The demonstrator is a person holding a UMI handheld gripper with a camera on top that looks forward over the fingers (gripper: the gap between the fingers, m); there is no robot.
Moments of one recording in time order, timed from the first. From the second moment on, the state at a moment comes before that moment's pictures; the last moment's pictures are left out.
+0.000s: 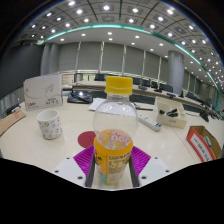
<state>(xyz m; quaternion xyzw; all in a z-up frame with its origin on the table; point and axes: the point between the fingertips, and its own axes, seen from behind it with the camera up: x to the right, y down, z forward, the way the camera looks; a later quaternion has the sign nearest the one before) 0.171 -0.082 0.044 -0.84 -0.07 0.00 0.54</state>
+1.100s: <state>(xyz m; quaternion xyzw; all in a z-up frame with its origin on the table) 0.072 0.039 0.166 -0.42 -0.57 -0.62 0.33</state>
